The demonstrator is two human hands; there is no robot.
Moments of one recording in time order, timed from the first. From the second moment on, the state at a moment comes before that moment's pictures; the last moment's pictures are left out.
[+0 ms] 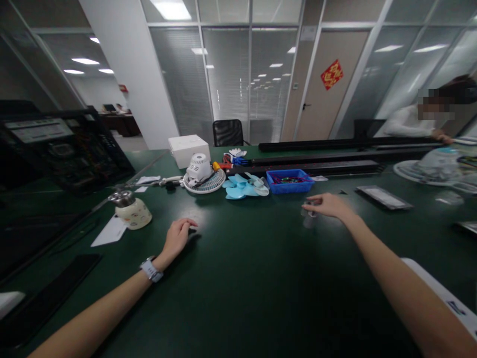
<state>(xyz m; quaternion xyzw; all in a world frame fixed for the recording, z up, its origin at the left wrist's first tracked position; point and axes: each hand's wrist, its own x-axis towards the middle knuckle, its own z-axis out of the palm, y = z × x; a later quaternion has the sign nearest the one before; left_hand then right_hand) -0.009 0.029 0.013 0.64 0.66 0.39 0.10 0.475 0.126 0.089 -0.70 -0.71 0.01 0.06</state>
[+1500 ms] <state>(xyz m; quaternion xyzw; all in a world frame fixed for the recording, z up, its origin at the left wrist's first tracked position) 0.057 0.044 0.022 0.66 0.58 0.47 0.10 0.233 0.076 0.003 -0.35 -0.84 0.26 0.33</state>
